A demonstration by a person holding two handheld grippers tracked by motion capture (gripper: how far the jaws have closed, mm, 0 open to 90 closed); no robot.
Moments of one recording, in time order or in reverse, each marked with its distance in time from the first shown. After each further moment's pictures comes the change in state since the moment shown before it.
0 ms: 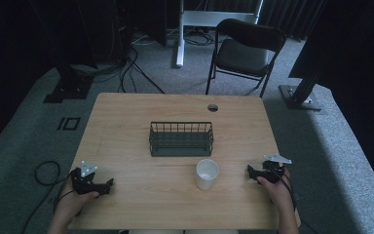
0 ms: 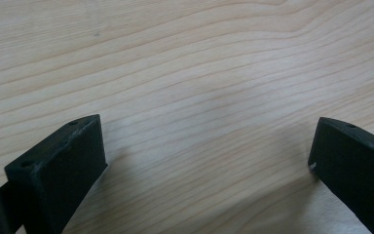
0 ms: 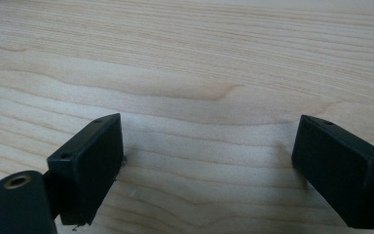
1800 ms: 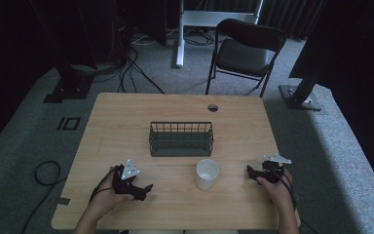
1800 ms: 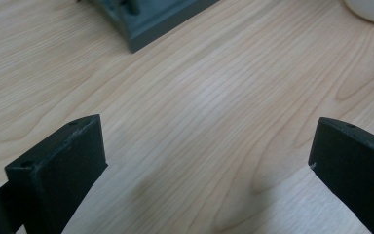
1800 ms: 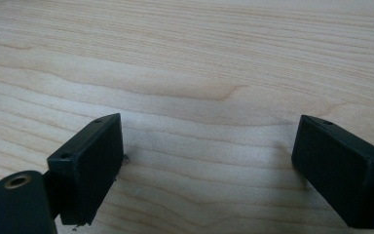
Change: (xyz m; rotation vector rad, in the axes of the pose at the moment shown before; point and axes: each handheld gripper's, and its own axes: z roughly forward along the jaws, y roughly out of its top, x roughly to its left) left arm -0.109 0.049 0.010 -0.078 -0.297 0.268; right arm 0.000 0.000 0.000 0.000 0.011 -0.012
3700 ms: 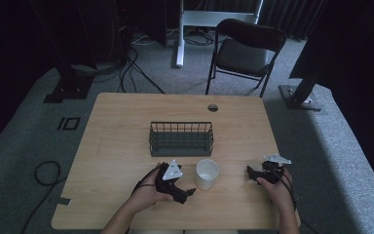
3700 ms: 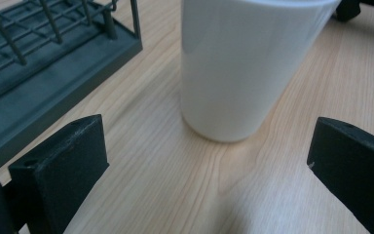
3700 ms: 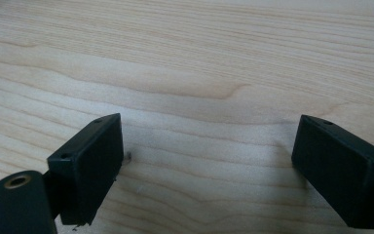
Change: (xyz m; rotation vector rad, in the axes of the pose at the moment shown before) left arm -0.082 0.068 0.059 -0.153 -0.268 0.129; right arm 0.001 -0.001 -0.001 0.000 0.006 -0.004
